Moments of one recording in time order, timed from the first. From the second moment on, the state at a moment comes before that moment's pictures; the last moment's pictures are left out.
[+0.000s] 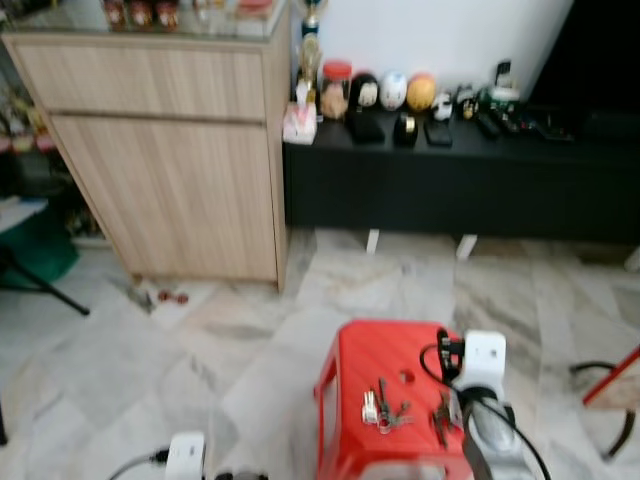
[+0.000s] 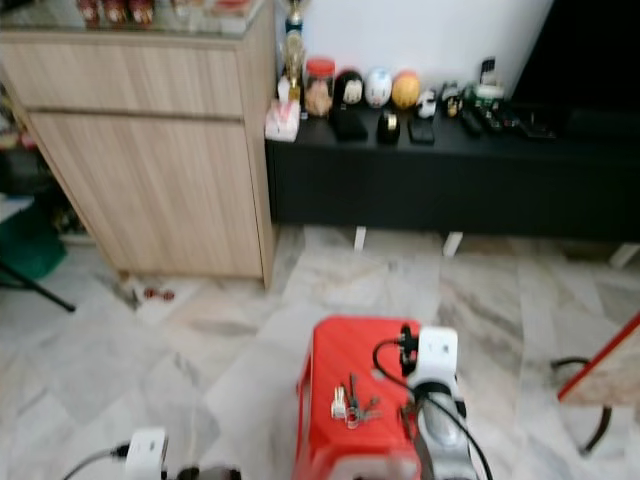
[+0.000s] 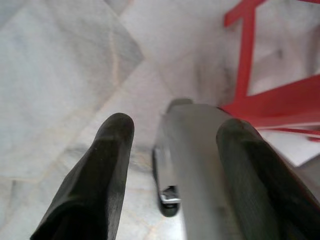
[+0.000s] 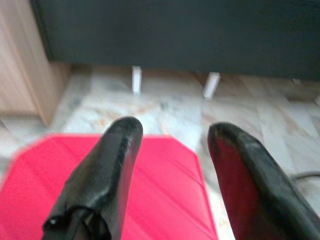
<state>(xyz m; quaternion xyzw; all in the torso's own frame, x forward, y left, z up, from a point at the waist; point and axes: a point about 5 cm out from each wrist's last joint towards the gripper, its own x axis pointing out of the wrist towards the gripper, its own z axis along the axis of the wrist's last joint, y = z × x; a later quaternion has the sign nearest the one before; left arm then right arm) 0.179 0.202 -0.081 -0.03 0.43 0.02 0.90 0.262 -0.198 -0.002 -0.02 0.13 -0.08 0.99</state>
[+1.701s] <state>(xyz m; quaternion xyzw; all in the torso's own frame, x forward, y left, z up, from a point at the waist) 0.181 0.201 -0.080 -0.03 0.43 0.02 0.90 0.252 -0.200 -0.016 0.00 0.17 -0.09 0.98</state>
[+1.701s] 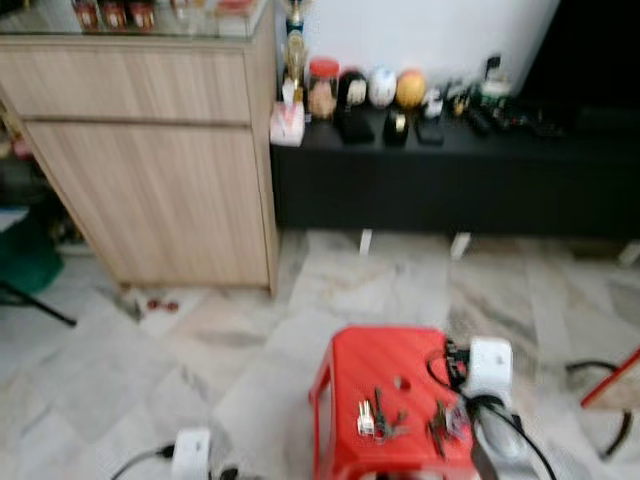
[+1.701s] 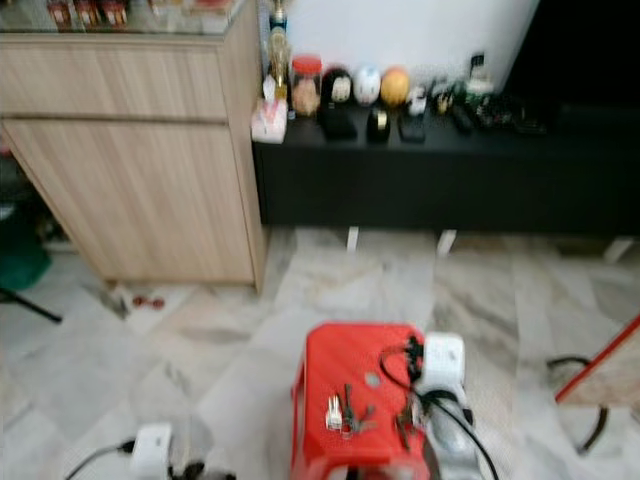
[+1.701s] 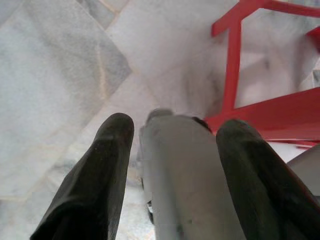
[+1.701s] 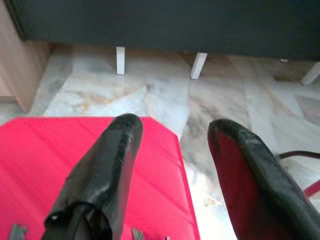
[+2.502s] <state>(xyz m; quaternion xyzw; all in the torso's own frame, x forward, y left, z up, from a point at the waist) 0.175 0.205 -0.082 -0.02 0.43 0.03 0.90 0.241 -0.178 -0.048 0.05 0.34 0.00 0.94</state>
